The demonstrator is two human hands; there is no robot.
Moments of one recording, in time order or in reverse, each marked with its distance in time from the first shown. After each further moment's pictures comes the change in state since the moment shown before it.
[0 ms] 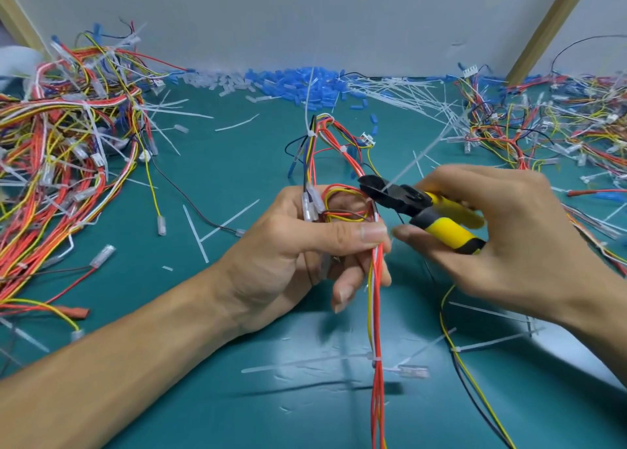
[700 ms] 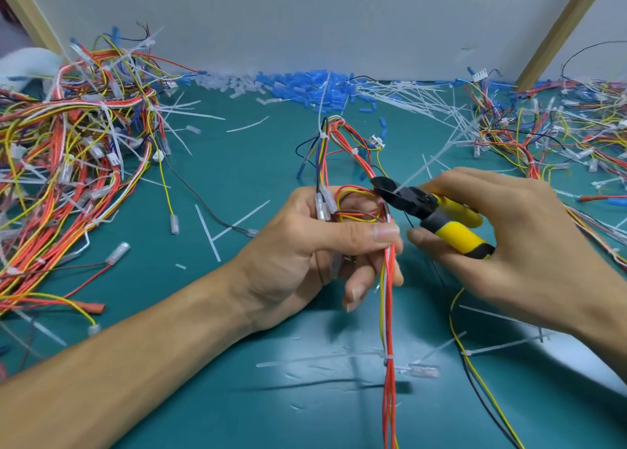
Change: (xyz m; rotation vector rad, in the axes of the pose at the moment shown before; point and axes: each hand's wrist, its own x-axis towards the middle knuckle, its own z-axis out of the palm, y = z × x) left_hand -0.001 0.001 0.002 -0.005 0.018 -0.009; right_hand -0.001 -0.005 0.000 0.021 -0.020 0.018
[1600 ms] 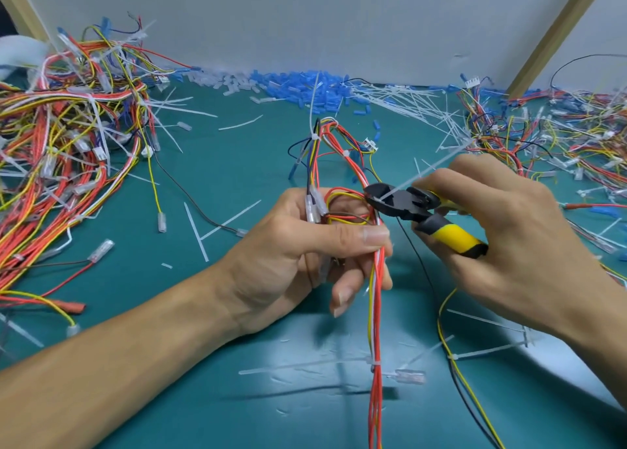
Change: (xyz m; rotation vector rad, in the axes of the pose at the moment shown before) left_hand 0.000 0.000 0.000 -0.022 -0.019 0.007; right_hand 0.003 0.008 -0.003 -0.136 0.004 -0.039
